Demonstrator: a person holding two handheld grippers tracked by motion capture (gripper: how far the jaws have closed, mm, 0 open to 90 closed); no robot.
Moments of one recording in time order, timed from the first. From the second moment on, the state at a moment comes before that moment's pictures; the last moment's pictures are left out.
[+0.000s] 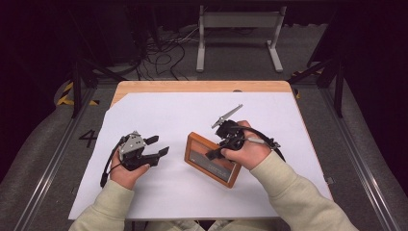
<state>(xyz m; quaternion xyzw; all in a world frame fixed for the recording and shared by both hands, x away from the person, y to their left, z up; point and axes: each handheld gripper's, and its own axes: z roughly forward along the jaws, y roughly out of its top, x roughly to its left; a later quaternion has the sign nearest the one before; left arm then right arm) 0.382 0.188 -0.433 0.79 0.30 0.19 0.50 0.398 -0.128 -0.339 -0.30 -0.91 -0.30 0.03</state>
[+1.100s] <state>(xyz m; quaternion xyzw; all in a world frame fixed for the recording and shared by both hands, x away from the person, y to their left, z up) 0.374 0.201 -0.436 0.79 0.31 0.20 0.49 0.461 -0.126 -0.310 -0.06 -0.96 -0.25 0.02</state>
